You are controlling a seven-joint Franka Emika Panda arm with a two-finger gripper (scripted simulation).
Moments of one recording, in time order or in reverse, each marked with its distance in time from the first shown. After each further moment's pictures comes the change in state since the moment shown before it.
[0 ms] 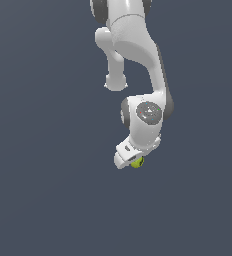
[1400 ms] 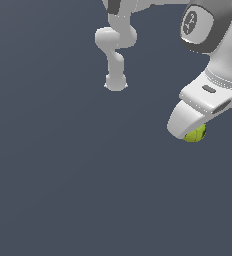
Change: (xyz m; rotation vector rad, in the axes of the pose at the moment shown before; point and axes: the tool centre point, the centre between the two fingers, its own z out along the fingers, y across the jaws) arm 0.083 -0.089 -0.249 0.000 0.003 -0.001
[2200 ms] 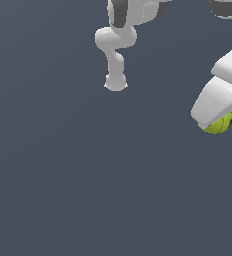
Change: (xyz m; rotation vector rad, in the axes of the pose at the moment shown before) arm 0.021 -0.018 -0.053 0.000 -0.001 0.001
